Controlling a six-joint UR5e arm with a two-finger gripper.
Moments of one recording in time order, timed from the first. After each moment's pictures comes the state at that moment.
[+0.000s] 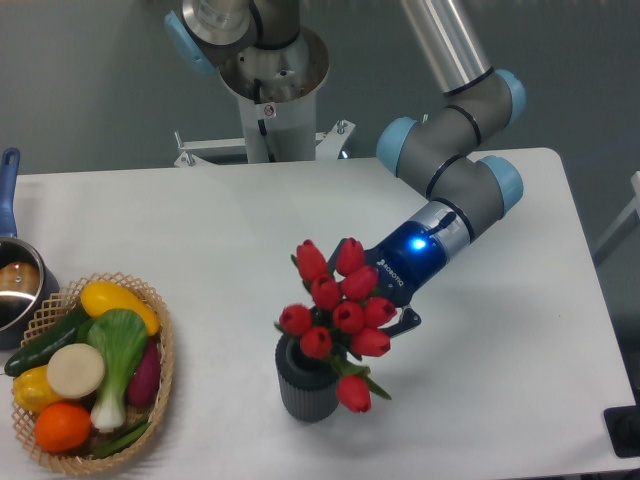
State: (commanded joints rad) arm 2.72 -2.06 -1.78 -0.77 0.08 1.29
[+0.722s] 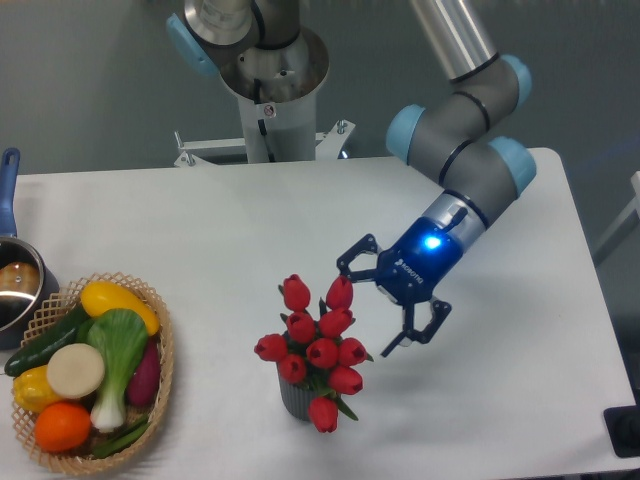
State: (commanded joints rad) arm 2.81 -2.00 -1.77 -0.77 0.35 1.23
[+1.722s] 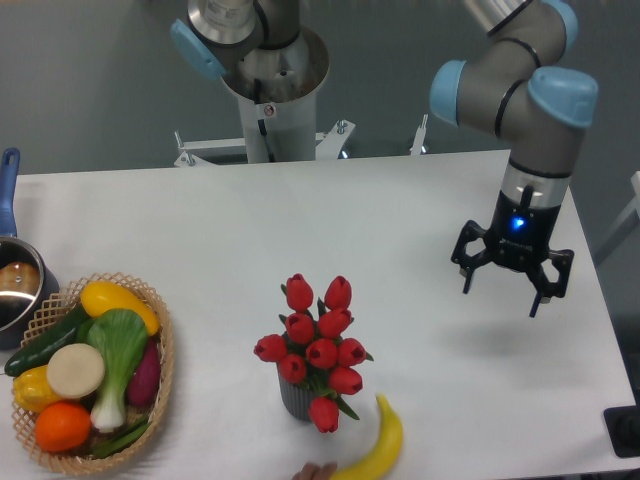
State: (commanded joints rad) arm 2.82 -2.00 -1.64 -0.82 1.45 1.36
